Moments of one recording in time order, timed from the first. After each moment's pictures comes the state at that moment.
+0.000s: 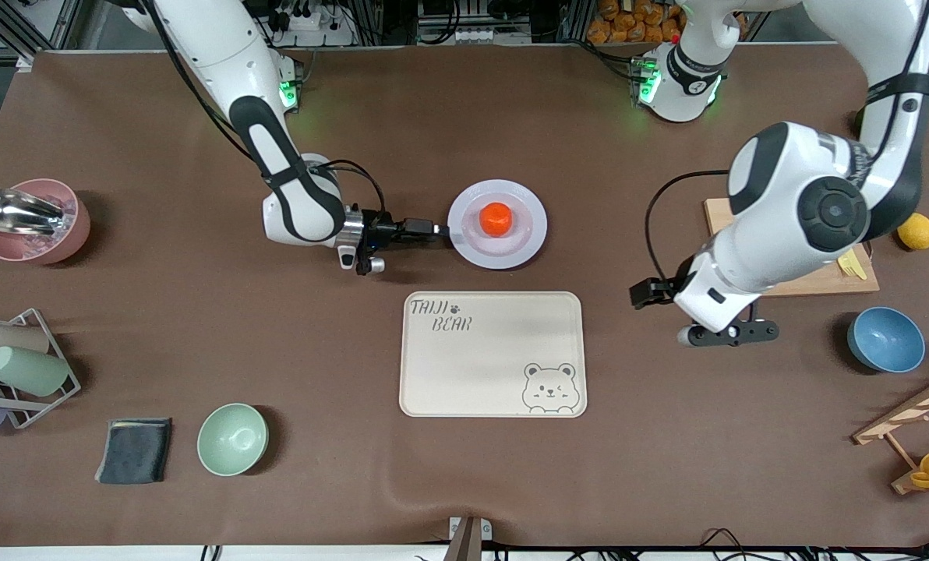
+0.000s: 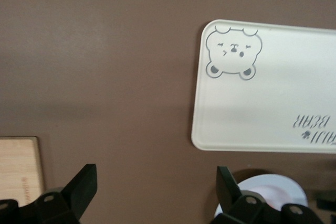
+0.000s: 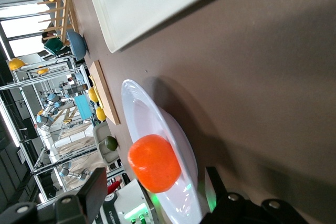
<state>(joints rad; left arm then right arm) 0.00 0.35 -0.32 -1.58 -0.01 1.88 -0.32 0.53 0.53 0.05 -2.20 1.84 2.17 -0.86</state>
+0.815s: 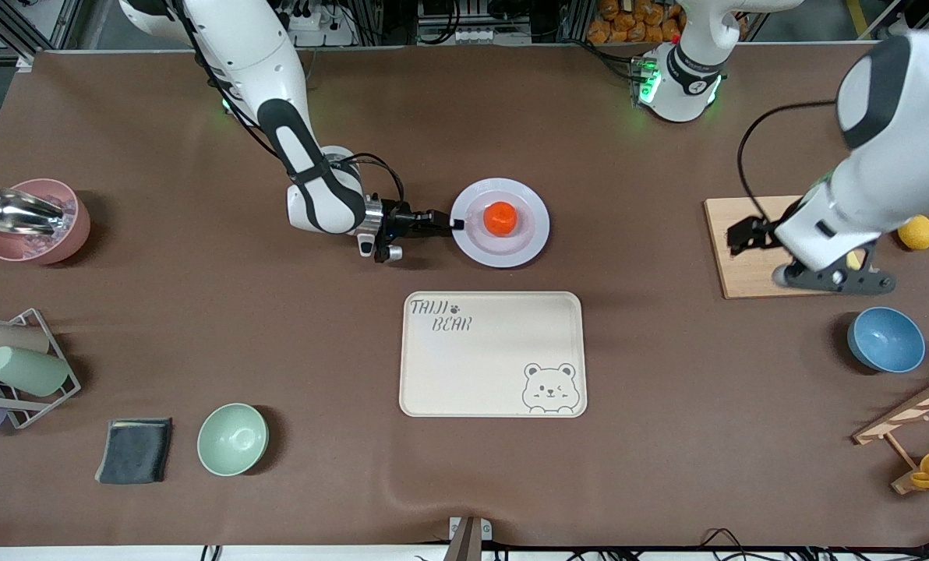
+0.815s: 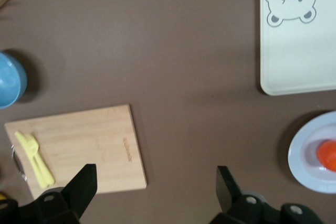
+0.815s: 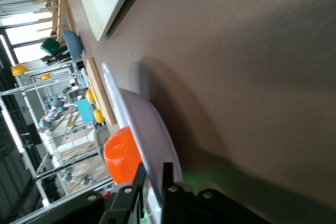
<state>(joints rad) -0.08 0.06 -0.07 -1.69 0.03 1.65 -0.04 0.61 0.56 0.05 -2.21 1.98 2.19 -0.93</state>
